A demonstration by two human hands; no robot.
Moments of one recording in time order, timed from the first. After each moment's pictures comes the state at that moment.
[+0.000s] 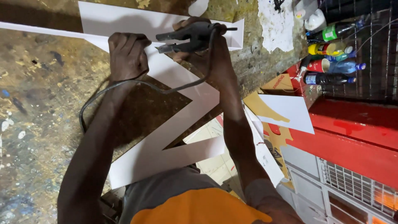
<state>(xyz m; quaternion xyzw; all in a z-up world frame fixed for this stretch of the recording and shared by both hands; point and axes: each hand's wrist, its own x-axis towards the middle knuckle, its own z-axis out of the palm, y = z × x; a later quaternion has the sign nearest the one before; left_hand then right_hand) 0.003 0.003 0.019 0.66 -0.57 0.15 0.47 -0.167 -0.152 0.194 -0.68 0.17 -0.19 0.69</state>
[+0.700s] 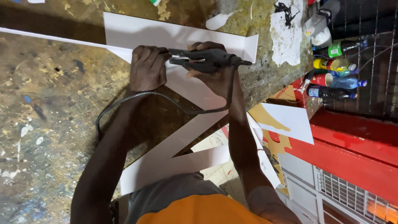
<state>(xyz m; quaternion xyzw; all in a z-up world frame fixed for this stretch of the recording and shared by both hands) 0.010 0.001 0.008 0.68 -0.57 0.16 0.44 -0.161 -0.164 0.128 -0.67 0.09 -0.17 0.72</state>
